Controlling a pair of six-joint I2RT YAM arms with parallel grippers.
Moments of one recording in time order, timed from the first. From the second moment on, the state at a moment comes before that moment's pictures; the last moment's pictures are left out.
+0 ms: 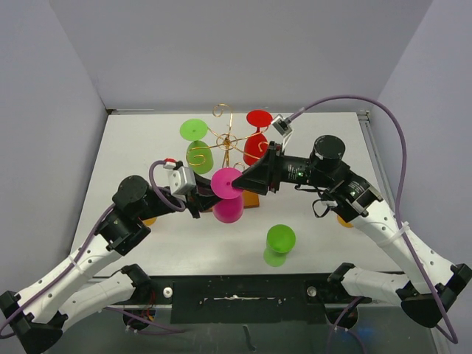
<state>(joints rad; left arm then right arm) -0.78 0.82 0.86 0.12 0.53 -0.06 0.71 1.08 1.24 -0.20 -0.66 0.66</state>
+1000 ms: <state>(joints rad) -0.78 0.73 0.84 0.01 0.44 -0.01 0.66 1.05 1.22 -0.43 -0.49 1.04</state>
